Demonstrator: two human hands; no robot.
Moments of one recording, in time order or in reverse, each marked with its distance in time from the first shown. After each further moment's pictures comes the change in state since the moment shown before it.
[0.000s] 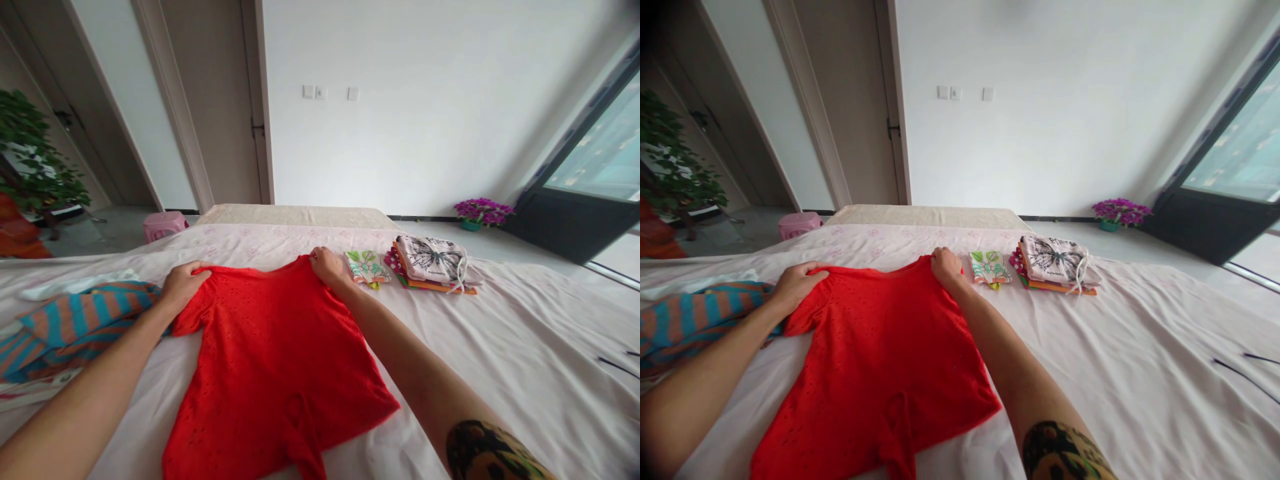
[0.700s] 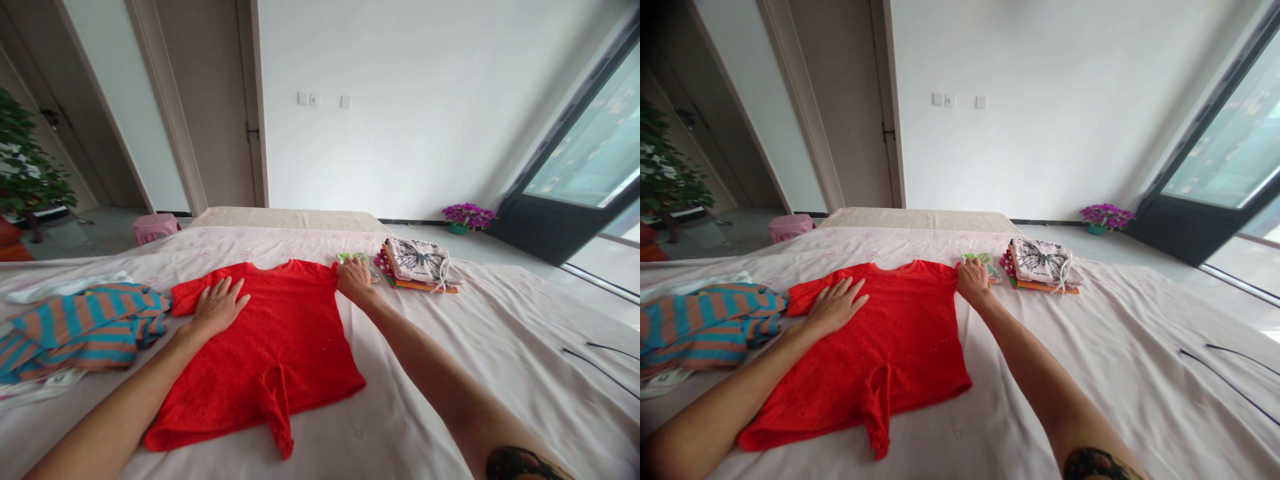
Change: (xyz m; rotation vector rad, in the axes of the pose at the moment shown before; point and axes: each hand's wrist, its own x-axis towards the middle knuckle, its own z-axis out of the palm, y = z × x) left_hand -0.067 0.039 0.067 0.689 -0.169 0.316; right_hand -0.066 0.057 -0.047 -0.345 0.012 0.012
